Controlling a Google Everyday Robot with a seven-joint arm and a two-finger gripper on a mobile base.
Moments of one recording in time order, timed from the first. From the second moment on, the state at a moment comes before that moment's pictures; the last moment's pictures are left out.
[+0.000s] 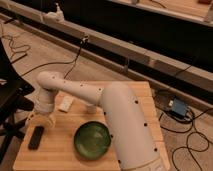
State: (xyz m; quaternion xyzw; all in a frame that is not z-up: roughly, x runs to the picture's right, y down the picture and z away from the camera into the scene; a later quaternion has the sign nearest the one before) arm -0.338 0.189 0.761 -0.31 -0.53 -0.50 0.61
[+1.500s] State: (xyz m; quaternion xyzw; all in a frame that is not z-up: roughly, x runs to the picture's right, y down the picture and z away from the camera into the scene) arm -0.377 0.260 0.813 -0.40 -0.48 -0.48 0.61
